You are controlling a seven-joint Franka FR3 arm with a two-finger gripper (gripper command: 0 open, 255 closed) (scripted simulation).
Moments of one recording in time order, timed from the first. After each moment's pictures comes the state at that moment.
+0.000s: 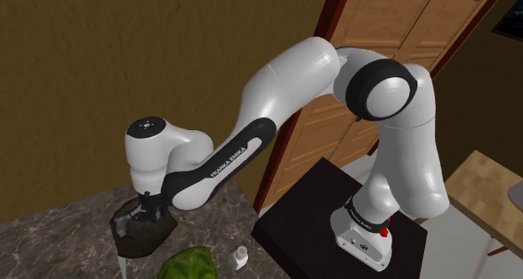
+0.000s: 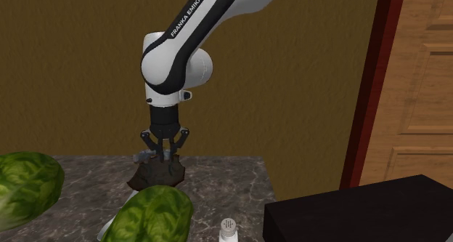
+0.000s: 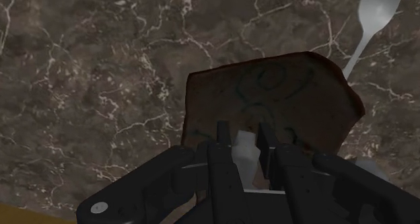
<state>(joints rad) 0.55 0.64 0.27 -1.81 -0.20 2.44 0.89</state>
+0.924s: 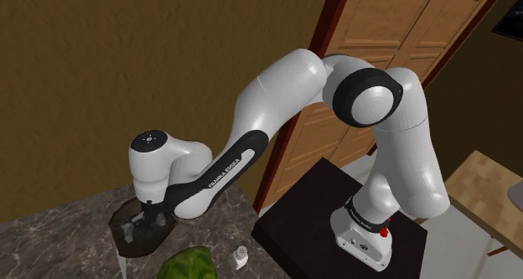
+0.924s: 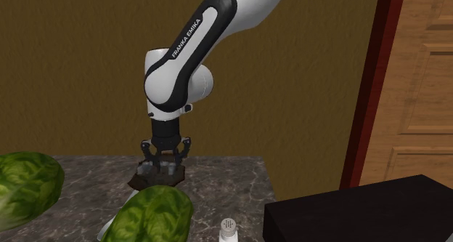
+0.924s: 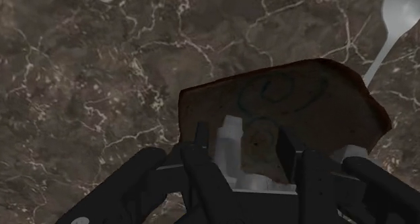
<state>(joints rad) 0.57 0.71 0.25 -1.80 -0.22 2.50 0.91</state>
